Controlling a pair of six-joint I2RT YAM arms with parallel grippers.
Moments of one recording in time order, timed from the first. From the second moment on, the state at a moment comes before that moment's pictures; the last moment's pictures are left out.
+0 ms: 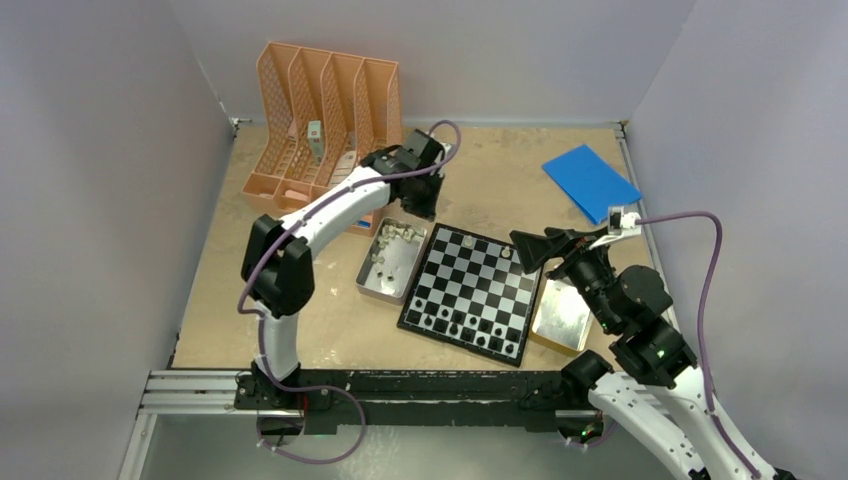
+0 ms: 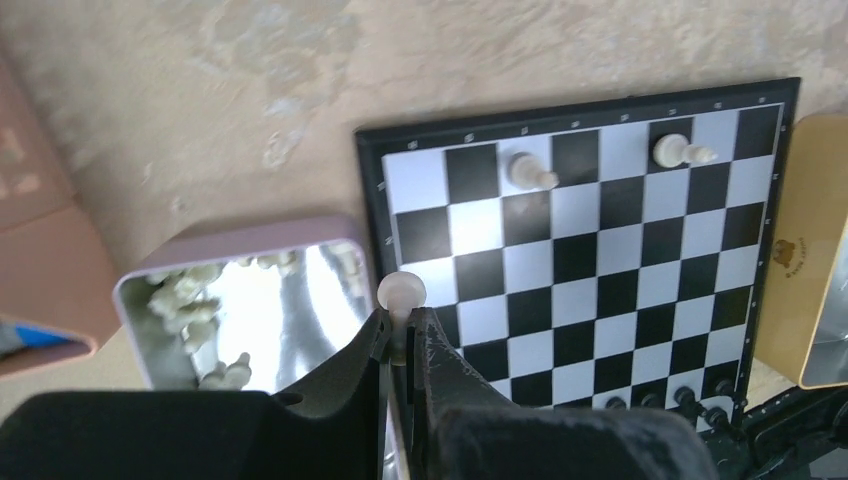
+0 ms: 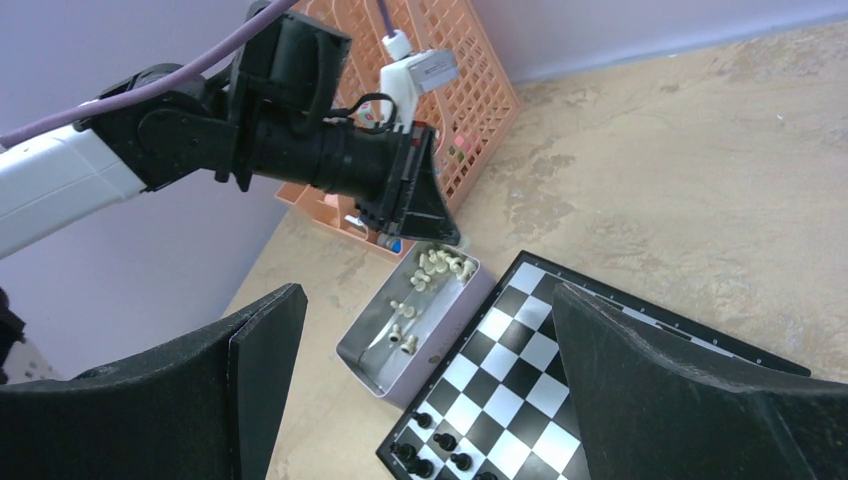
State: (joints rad) left arm -0.64 1.93 1.72 -0.79 0.05 -0.30; right arm 0.60 0.43 0.73 -0.30 0.16 0.54
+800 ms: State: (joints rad) left arm -0.74 2.25 1.95 -0.81 0.10 -0.29; right arm 0.60 0.42 0.73 -0.30 0.16 0.54
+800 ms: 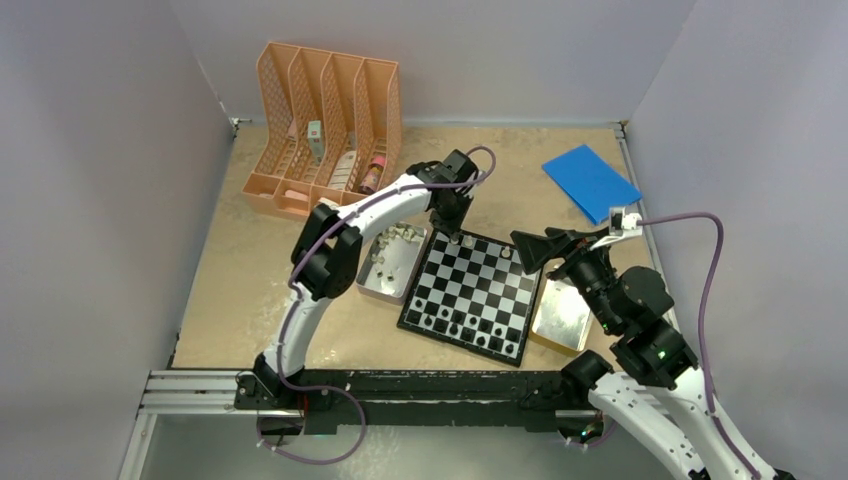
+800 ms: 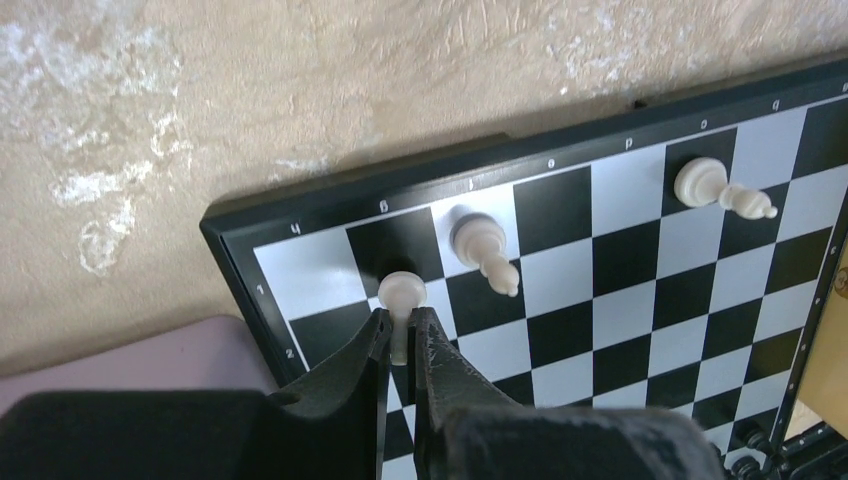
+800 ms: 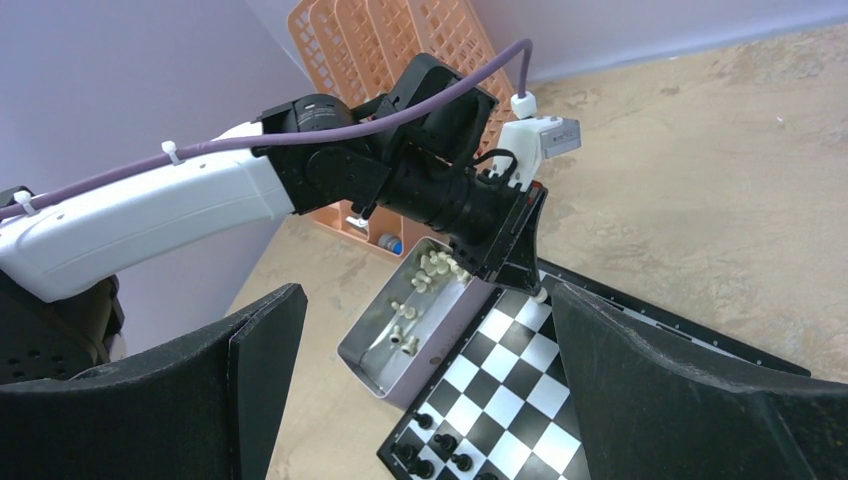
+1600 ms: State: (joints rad) left arm -0.74 2.33 2.05 -0.84 0.09 -0.28; right arm 0.60 0.41 0.73 -0.30 0.16 0.53
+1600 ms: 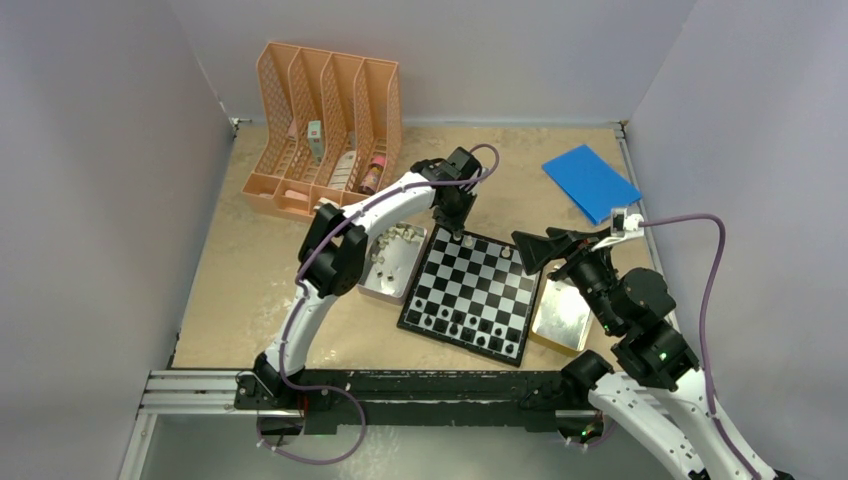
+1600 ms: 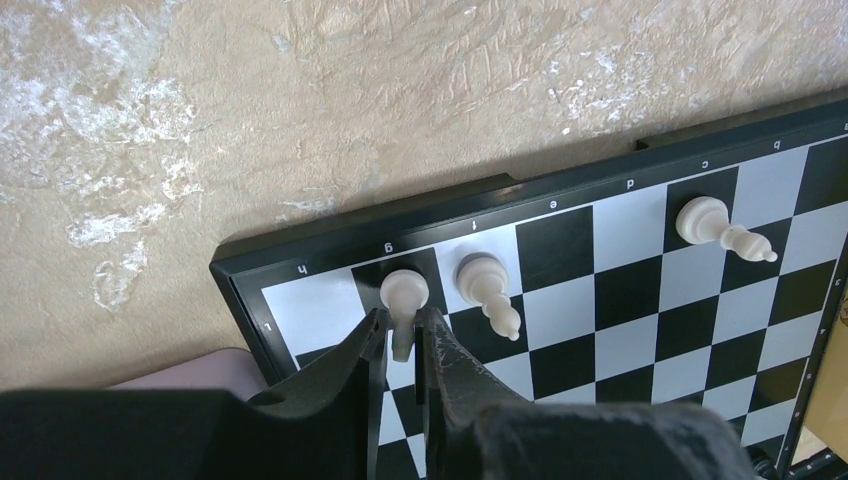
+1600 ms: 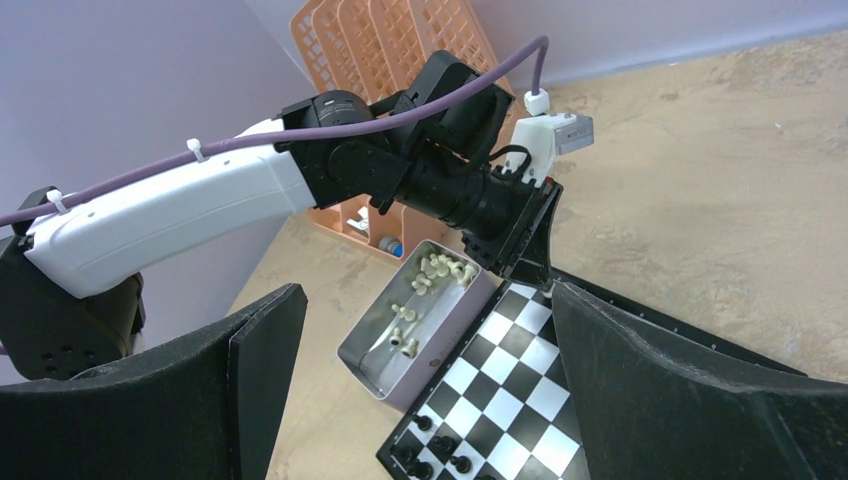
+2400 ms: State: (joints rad) left arm -0.76 2.33 2.06 -0.86 0.08 -0.28; right arm 0.60 0.41 0.73 -0.30 0.16 0.53
